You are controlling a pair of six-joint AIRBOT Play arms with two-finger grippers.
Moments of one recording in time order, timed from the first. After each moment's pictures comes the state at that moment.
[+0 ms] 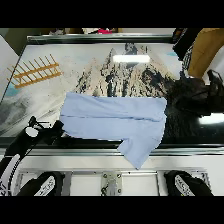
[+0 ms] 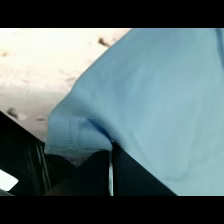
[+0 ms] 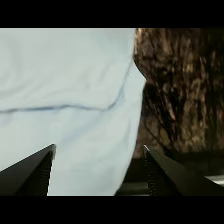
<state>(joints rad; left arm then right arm) 0.22 -1.02 0.39 1.08 -0.68 -1.93 -0.25 -0.95 0.98 -1.28 1.27 1.59</state>
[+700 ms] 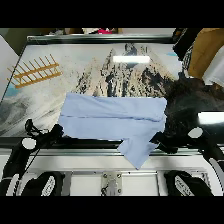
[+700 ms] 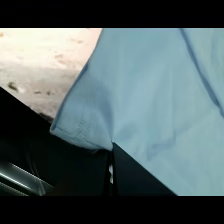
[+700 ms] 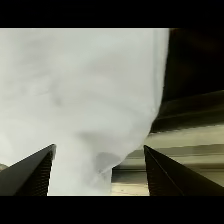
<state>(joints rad) 0.21 -0.73 0.25 1.08 -0.68 -1.90 -0.15 -0.95 0.35 -0.98 1.06 1.64</state>
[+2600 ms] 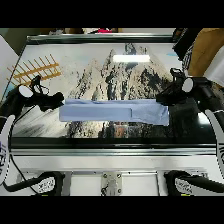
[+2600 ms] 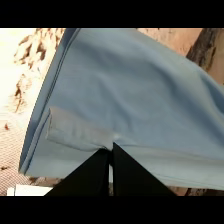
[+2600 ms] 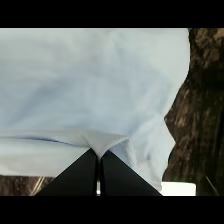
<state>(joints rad) 0.12 -1.38 1.10 1.21 -0.99 -1.67 0.04 -1.36 1.20 -1.49 1.10 1.66</state>
